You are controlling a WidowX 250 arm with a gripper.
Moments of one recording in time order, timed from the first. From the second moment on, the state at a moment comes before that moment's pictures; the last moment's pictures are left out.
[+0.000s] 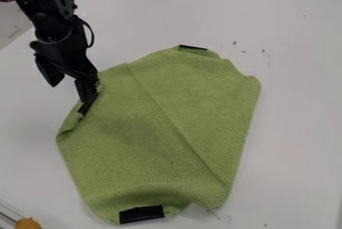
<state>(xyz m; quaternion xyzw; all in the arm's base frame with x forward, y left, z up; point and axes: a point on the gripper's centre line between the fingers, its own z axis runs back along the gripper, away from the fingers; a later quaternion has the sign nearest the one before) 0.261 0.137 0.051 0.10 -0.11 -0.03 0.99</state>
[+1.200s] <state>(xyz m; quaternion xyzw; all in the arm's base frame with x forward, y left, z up) 0.282 0.068 0.093 0.05 -0.05 0.08 0.99</state>
